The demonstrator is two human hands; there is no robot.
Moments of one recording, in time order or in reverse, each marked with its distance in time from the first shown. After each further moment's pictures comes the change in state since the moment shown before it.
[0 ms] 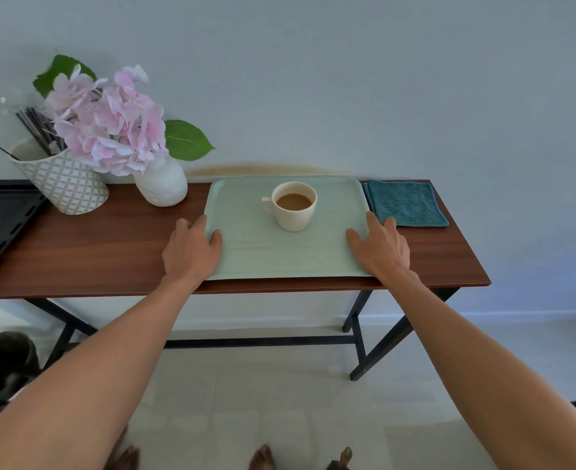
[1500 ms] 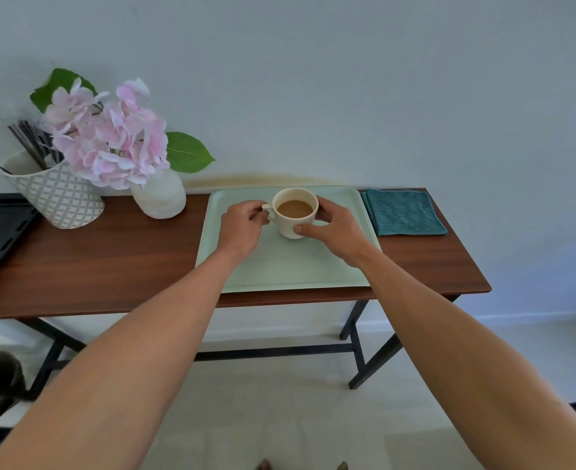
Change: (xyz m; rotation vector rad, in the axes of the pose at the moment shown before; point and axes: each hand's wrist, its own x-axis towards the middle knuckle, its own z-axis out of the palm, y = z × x) left_hand 0.037 0.081 0.006 -0.730 -0.093 0.219; right_hand 0.022 -0.079 -0.010 0.974 -0.292 -0.217
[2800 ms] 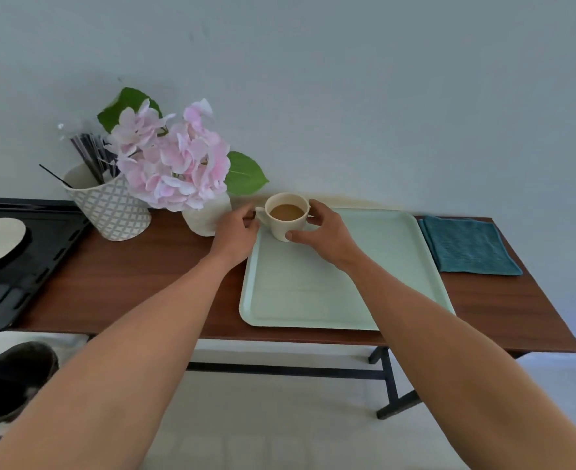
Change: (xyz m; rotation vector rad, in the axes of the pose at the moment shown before) left_hand 0.051 -0.061 -0.086 0.137 0.012 -0.102; right_hand 0.089 -0.013 0.097 -0.085 -0.033 0.029
